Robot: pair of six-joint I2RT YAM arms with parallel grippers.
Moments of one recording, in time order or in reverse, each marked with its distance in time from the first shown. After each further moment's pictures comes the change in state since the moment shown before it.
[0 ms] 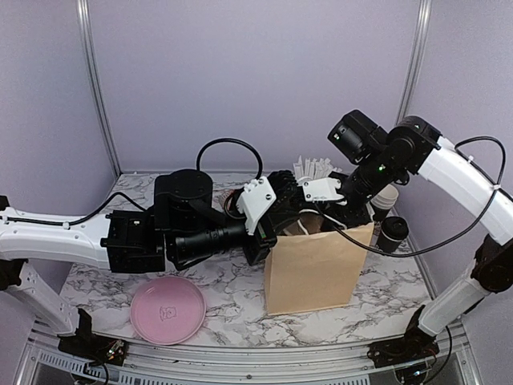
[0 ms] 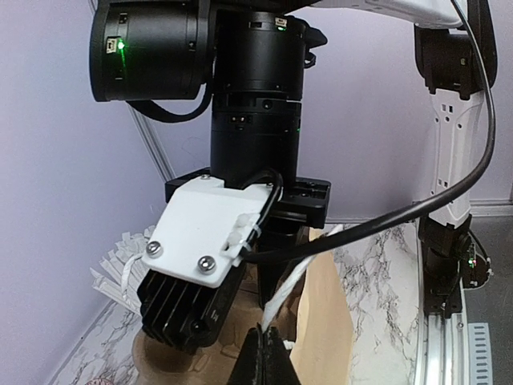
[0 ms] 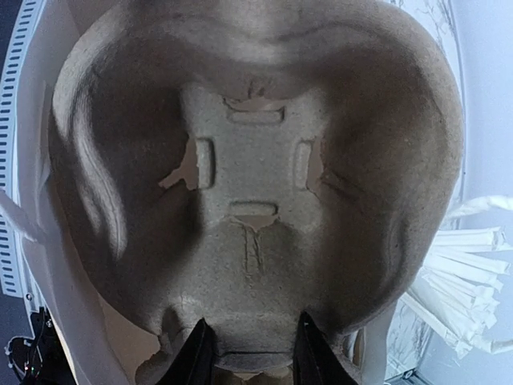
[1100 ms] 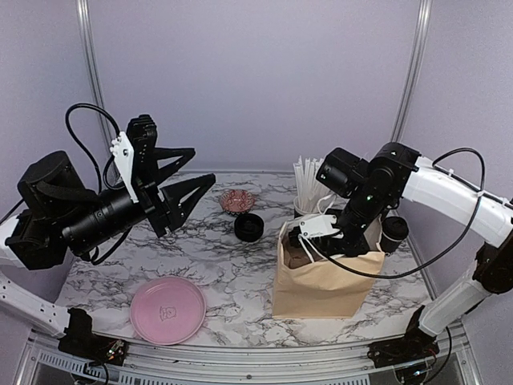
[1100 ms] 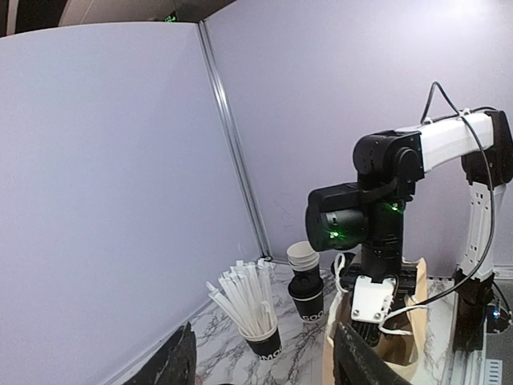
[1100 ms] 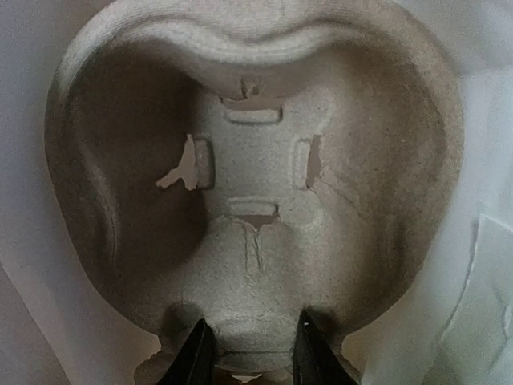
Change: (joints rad) left arm -0.048 -0.473 -0.158 -0.070 -0.223 0.051; right arm 0.048 -0.021 -0.230 -0.007 -0.037 0.042
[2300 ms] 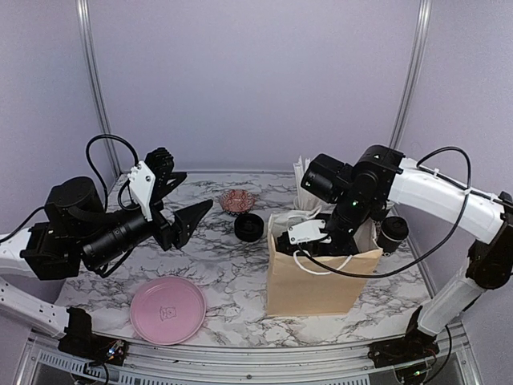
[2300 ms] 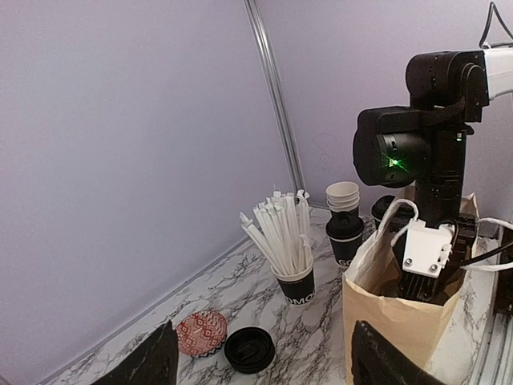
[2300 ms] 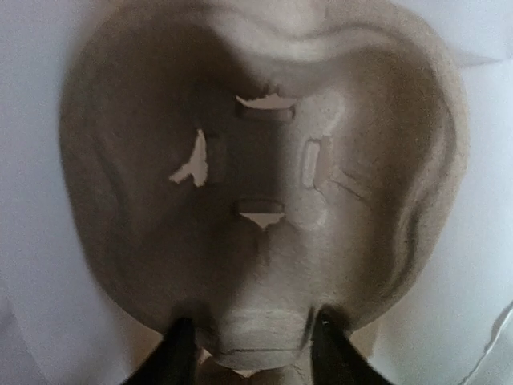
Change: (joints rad) left arm 0.069 -0.055 -0.175 -0.005 -0.123 -0.059; right arm 0.060 0.070 0.037 0.003 0.040 0.067
